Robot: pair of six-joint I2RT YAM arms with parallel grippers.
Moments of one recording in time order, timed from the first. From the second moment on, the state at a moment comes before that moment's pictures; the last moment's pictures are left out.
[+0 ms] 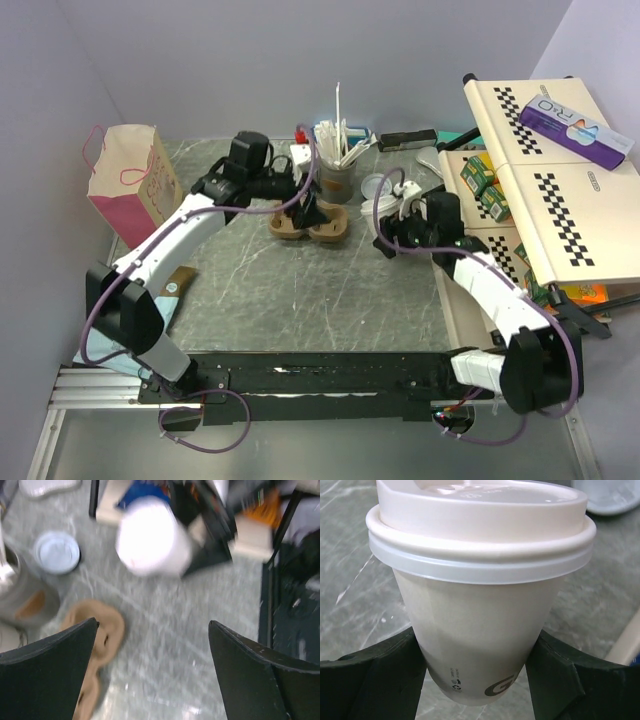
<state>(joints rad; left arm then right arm) -0.51 1.57 1.46 -0.38 0.79 0.28 0.22 1.21 0.82 -0.23 -0.40 -0.13</state>
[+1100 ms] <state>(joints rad) -0.63 1.59 1.61 -0.76 0.87 0.78 0.48 0.87 0.60 -0.11 -0.59 -0.69</state>
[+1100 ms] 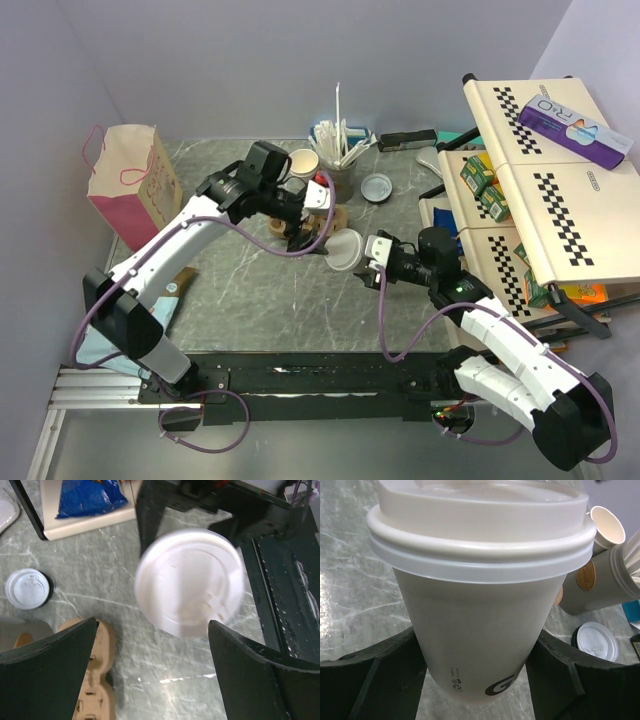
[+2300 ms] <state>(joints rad) -0.70 1.51 1.51 -0.69 0.80 0.79 0.49 0.95 0.62 -0.12 -0.58 -0.66</state>
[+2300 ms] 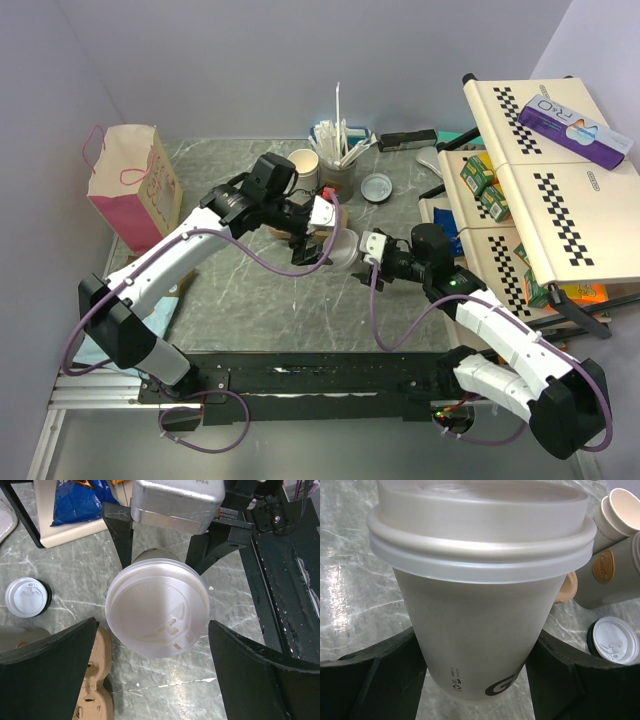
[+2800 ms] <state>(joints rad) -0.71 1.52 1.48 -0.65 0.78 0.76 0.49 0.96 0.64 -0.12 -0.57 -0.63</state>
